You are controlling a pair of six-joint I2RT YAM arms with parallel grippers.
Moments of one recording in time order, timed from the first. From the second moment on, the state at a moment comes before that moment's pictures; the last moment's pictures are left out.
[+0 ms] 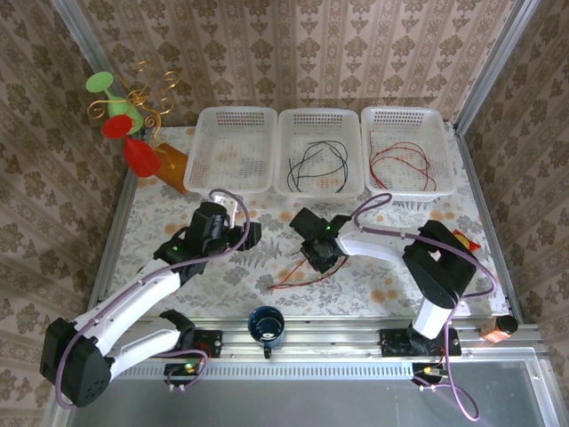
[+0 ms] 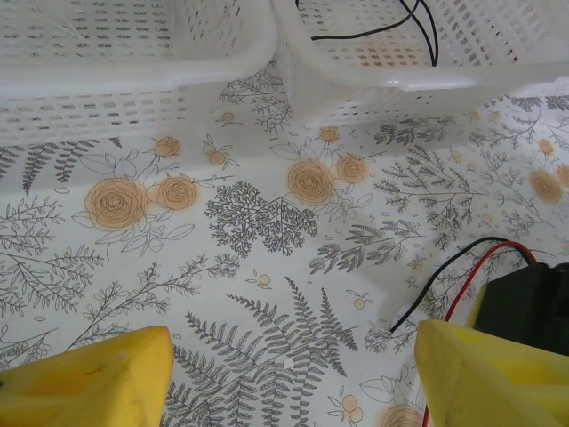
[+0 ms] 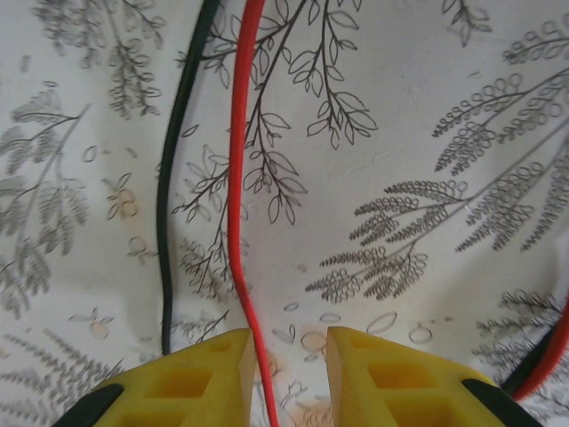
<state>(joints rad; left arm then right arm) -0.63 0.96 0.65 -0.32 0.00 -0.37 0.82 1.74 1.05 -0.60 0.06 1.78</state>
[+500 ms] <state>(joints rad) -0.63 0.92 0.61 -0.32 0.00 -0.40 0.83 1.87 1.19 -0.69 0.05 1.77</state>
